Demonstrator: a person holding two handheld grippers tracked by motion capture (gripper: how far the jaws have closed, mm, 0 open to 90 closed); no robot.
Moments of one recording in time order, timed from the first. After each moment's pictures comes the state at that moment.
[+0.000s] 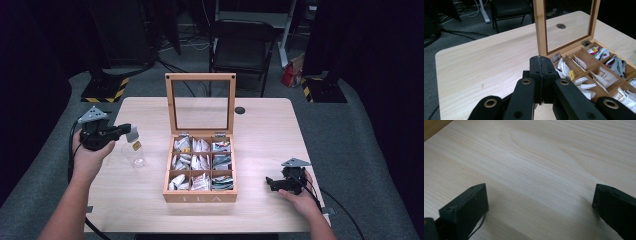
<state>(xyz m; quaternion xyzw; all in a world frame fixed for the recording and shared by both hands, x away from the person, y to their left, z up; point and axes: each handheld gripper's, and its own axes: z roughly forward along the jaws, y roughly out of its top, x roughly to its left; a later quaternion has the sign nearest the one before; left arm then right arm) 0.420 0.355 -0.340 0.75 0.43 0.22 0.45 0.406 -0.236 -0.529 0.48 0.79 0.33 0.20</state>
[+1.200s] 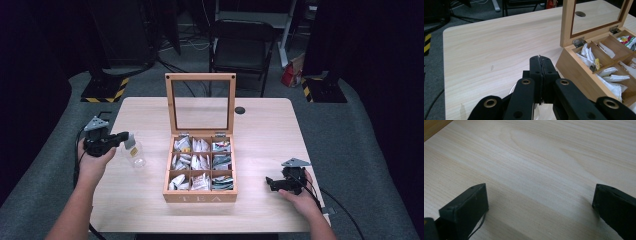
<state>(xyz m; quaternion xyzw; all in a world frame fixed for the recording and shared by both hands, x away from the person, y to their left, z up) 0.432 0.371 -0.393 0.73 0.48 0.22 0.42 0.406 -0.235 -0.529 0.48 0.79 0.33 0.20</state>
